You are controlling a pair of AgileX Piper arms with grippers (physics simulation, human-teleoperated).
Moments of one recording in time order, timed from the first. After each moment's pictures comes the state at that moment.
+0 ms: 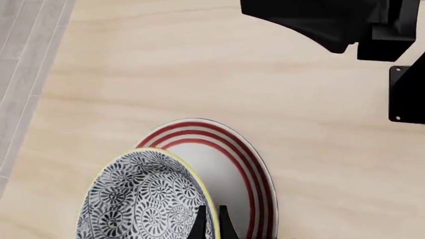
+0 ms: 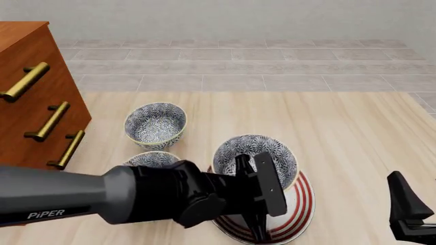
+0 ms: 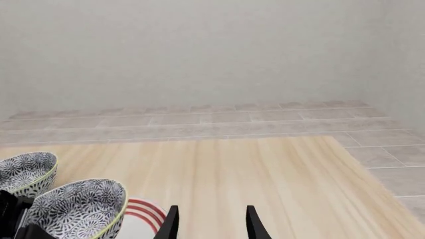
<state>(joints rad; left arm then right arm) -1.07 1.74 -0.99 0.05 0.47 -0.02 0.00 -0.01 -0.01 0.03</state>
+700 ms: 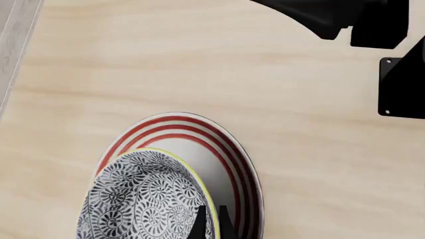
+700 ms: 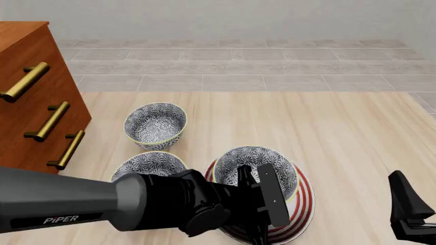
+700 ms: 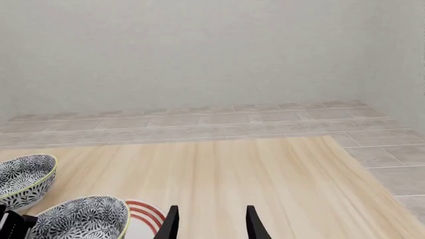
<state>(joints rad) -1.10 1.77 -0.98 0.05 0.44 -0.03 0.00 -0.01 -0.01 0.04</state>
